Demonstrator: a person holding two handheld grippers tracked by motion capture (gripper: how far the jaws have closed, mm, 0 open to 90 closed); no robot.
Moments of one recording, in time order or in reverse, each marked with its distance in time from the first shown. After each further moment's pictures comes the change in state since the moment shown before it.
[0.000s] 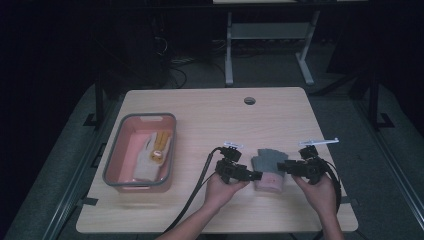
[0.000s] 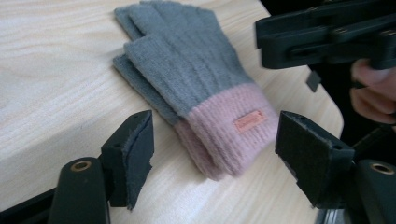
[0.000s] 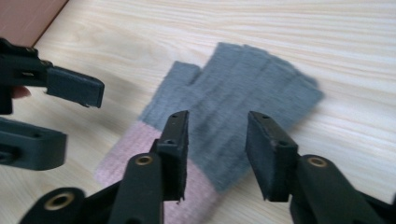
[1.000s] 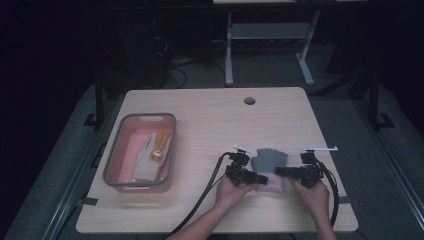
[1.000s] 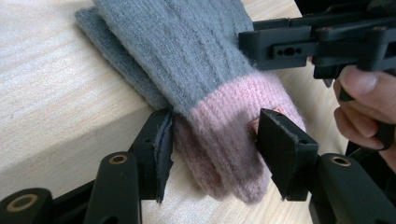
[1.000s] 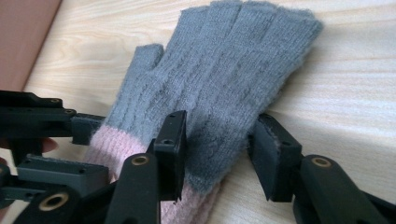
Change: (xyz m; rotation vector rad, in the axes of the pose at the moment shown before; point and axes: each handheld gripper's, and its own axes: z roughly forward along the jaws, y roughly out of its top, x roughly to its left) left arm 0.006 -0.005 0.038 0.083 -0.041 -0.104; right arm -0.027 -0.022 0.033 0.015 0.081 0.239
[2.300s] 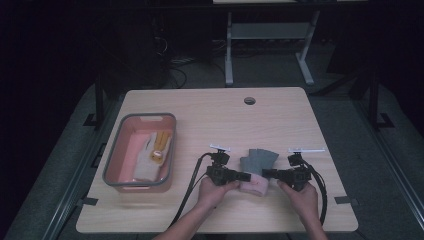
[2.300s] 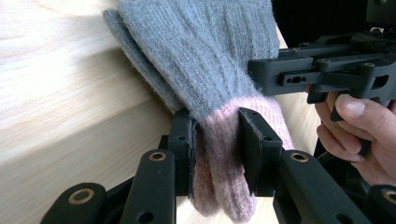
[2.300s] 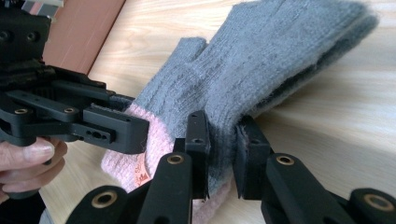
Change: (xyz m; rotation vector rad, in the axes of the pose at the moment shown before) left arm 0.029 -0.017 -0.046 -0.079 -0.083 -0.065; right arm 0.042 -0.006 0.008 0.001 0.142 -0.075
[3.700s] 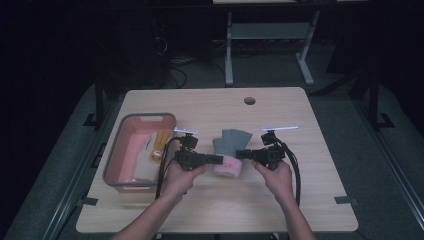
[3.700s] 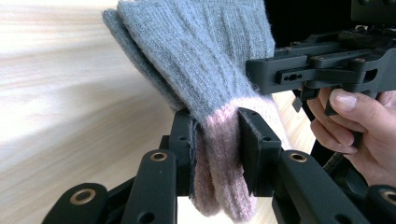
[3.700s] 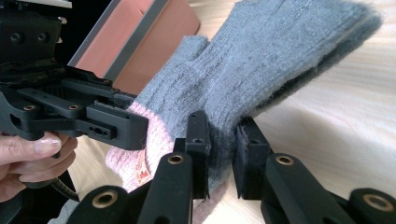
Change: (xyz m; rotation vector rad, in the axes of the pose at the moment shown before) left arm 0.014 0.025 -0.097 -0.106 0.052 0.045; right arm 0.067 0.059 0.031 -0.010 0.111 -0.096
